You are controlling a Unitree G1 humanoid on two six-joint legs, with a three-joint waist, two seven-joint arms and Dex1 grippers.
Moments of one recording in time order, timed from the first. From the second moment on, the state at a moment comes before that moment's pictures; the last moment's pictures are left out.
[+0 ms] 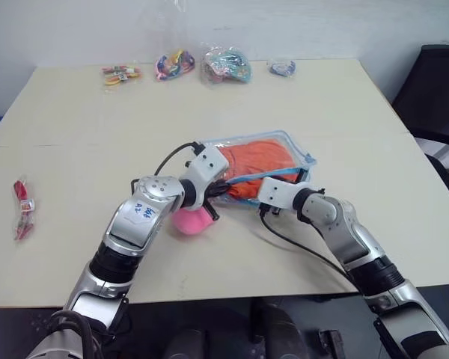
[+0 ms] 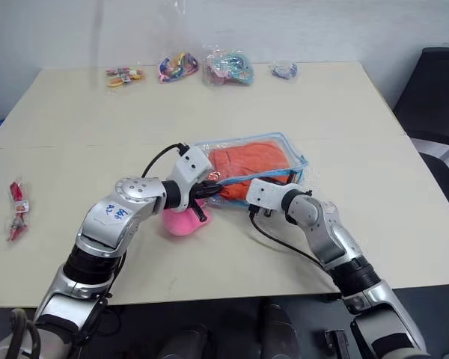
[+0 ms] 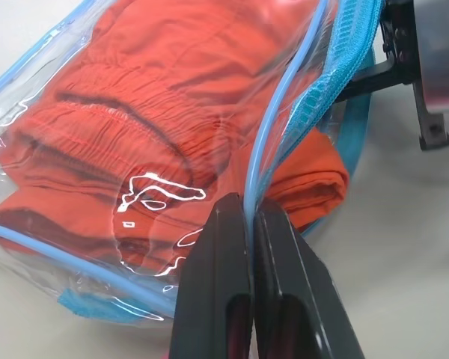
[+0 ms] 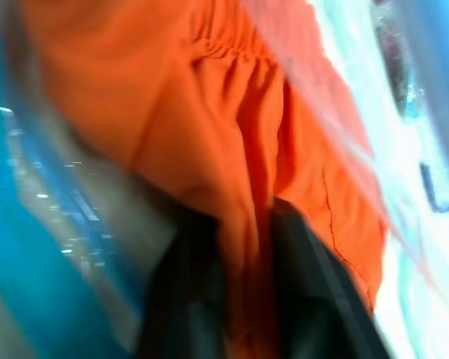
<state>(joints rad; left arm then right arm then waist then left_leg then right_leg) -0.68 0.39 -0.25 -0.25 -0.12 0.99 -0.56 -0.53 -0.51 0.35 0.07 -0.45 0.16 0.51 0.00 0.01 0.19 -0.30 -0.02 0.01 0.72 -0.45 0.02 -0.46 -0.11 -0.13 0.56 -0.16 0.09</state>
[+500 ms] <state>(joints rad) -0.70 0.38 -0.25 -0.16 -0.11 0.93 -0.53 -0.32 -0.60 0.31 -0.36 -0.47 0.28 0.70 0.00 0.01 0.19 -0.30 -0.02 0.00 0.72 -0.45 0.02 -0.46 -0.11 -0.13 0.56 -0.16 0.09</state>
